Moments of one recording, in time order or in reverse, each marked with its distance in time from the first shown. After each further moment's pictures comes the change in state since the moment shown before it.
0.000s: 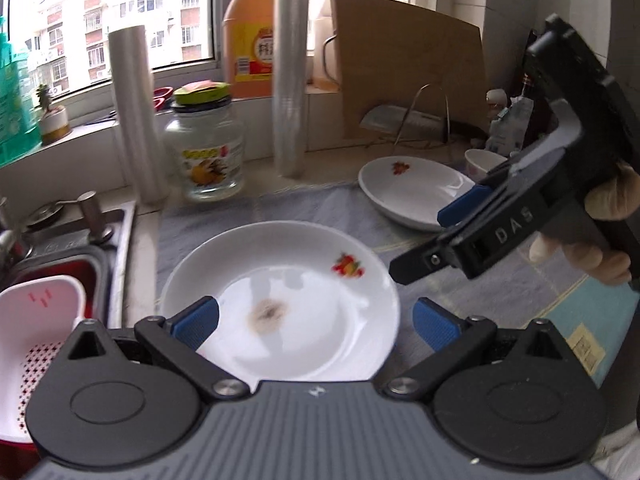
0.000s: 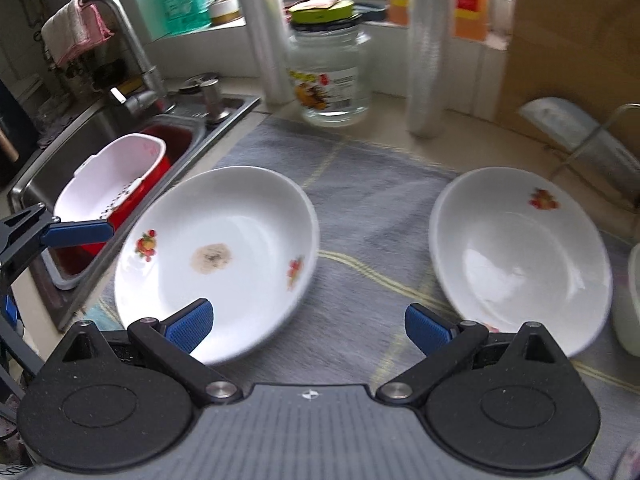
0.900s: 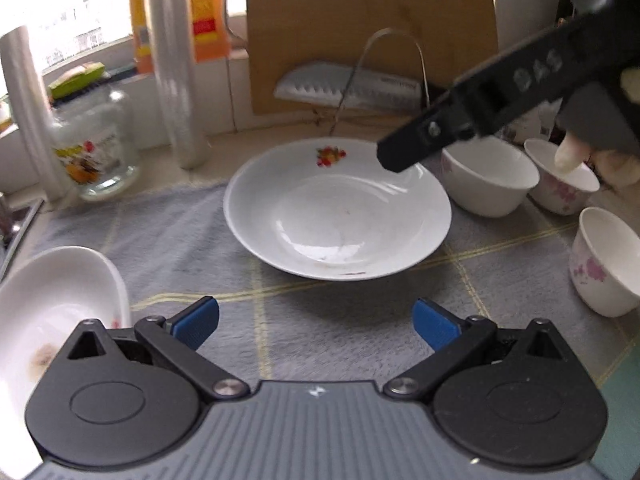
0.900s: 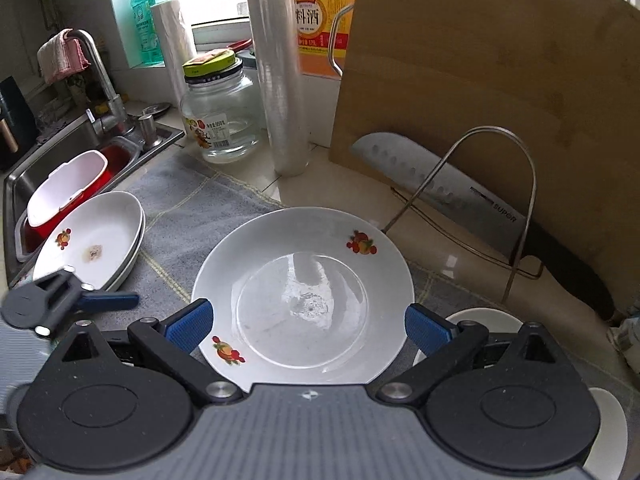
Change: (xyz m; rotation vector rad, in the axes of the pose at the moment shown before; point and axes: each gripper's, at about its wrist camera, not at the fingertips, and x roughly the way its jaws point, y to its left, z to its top) left arm 0.134 -0.153 0.048 -0.073 0.101 0.124; right arm -0.039 -0.185 0.017 -0.129 -0.072 0.027
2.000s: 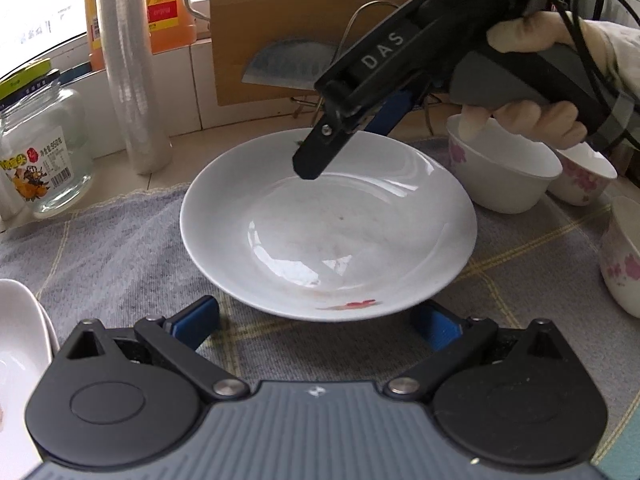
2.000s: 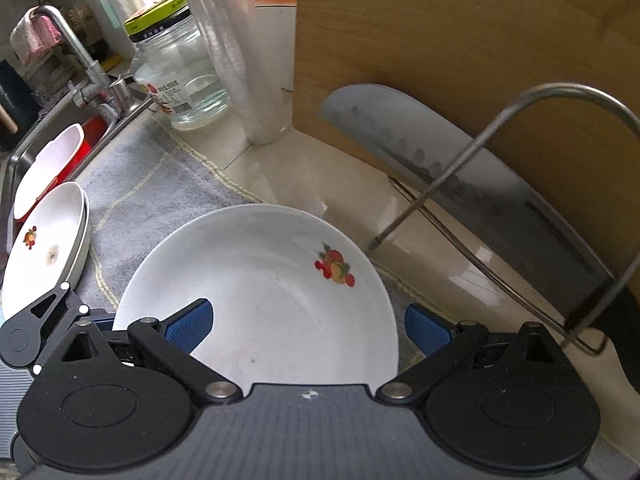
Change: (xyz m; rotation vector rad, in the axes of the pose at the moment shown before) left arm 0.052 0.002 0.009 0.055 -0.020 -0.055; right arm 0.102 -0.052 0.044 -0.005 0.195 0.129
